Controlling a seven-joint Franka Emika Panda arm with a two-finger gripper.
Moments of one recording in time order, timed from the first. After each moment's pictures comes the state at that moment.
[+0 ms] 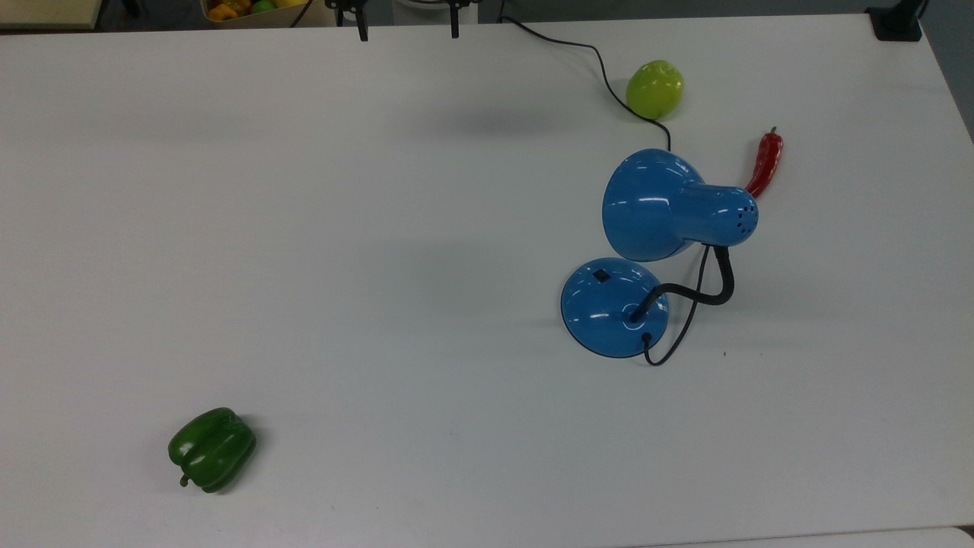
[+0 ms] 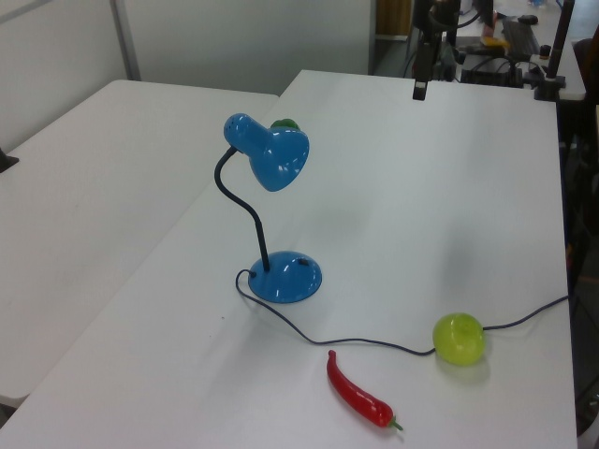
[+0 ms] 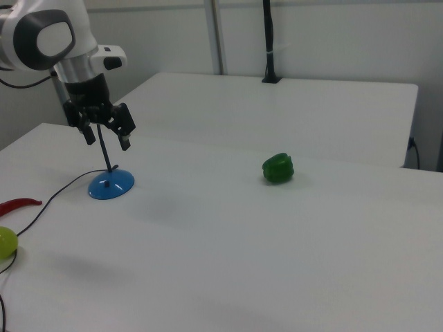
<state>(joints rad) 0.21 -0.06 -0.11 -1.76 -0.01 1.77 -0.02</state>
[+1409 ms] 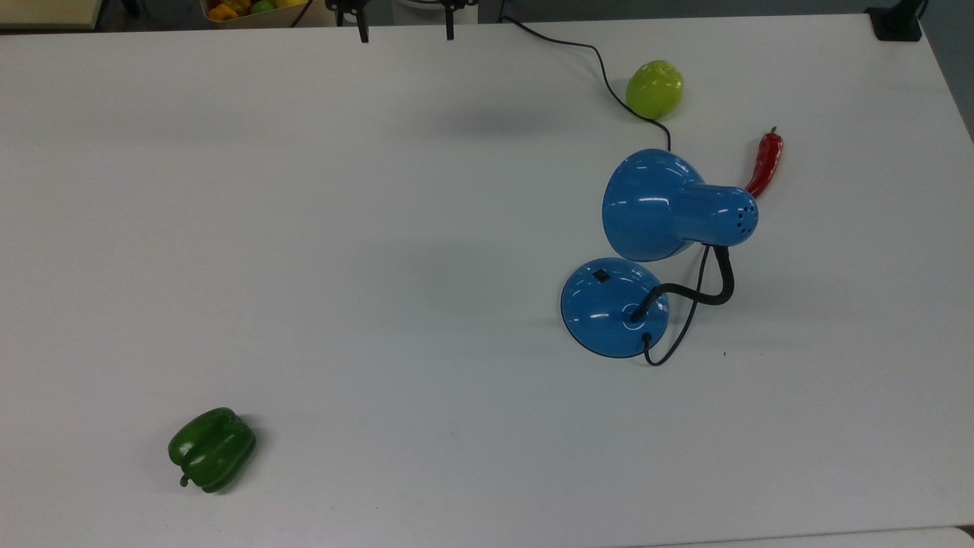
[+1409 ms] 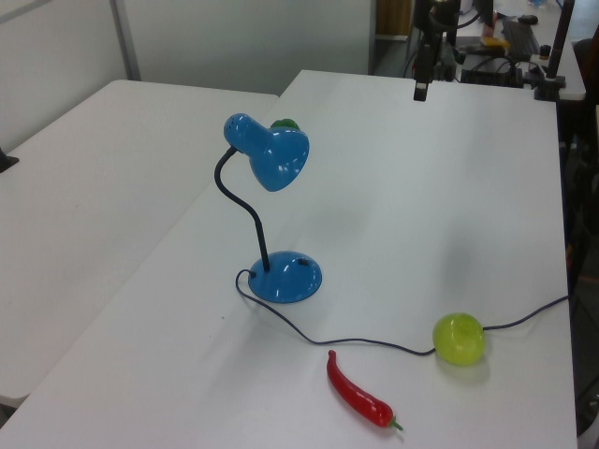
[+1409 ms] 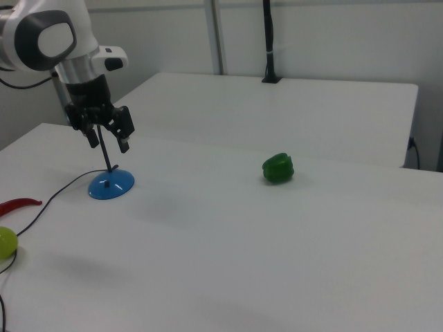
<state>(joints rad) 0.21 -0.06 -0.11 -1.76 -0.01 1.76 -0.02</state>
